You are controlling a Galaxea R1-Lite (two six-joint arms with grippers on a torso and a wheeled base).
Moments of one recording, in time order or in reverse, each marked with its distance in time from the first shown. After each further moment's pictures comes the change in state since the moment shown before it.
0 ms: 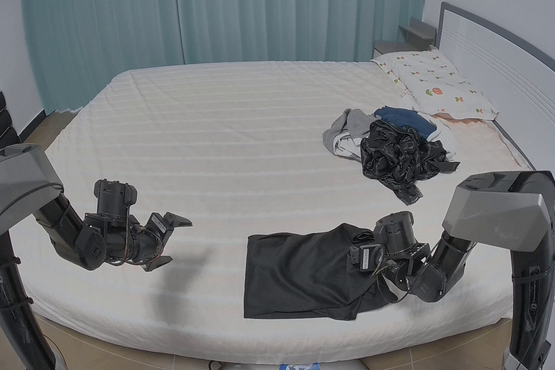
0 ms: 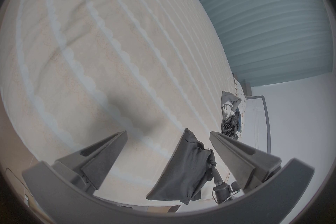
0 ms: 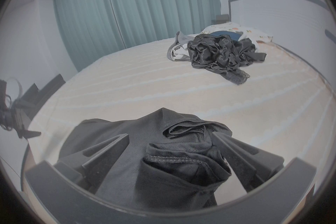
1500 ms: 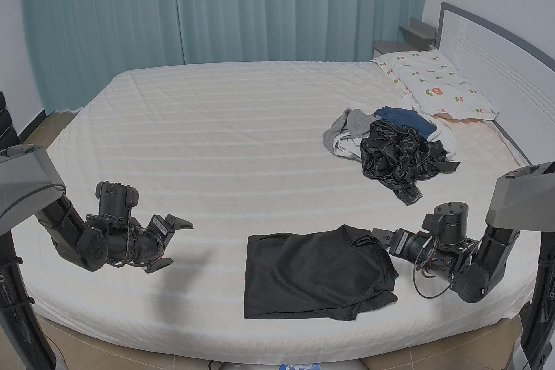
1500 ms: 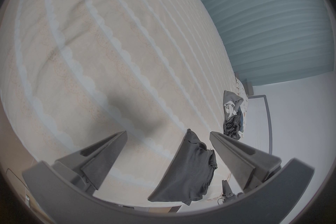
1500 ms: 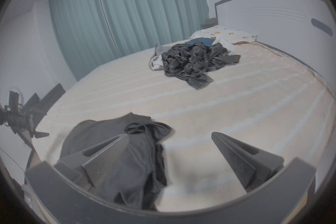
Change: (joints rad) left arm -0.005 0.013 0.000 -0.001 0.000 0.001; right arm -0.133 -0.133 0.217 -0.291 0.390 0.363
